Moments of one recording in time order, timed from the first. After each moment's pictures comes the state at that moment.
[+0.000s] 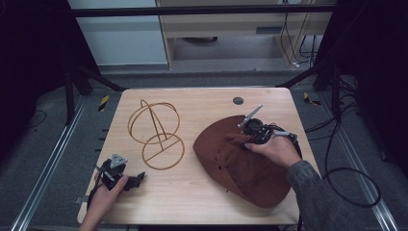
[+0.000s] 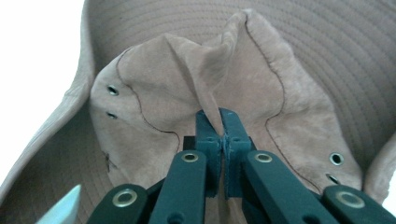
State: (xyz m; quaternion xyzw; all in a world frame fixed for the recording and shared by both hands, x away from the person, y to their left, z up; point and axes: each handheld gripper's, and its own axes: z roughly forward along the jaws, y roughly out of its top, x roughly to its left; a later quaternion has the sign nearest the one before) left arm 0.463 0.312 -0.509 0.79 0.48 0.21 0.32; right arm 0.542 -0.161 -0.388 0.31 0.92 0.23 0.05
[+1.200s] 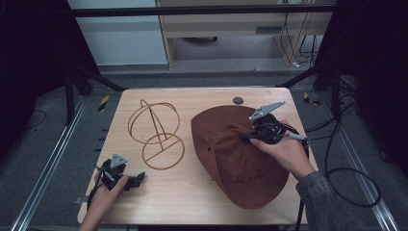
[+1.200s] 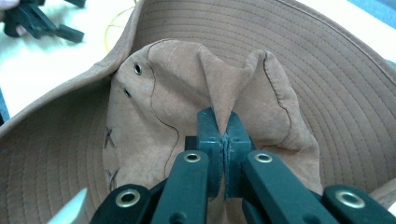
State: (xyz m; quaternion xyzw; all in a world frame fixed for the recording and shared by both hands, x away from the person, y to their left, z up) left arm 0.463 0.312 -0.509 0.79 0.48 0.21 0.32; right arm 0.503 -0.173 -0.334 0.30 0.87 0.36 0.11
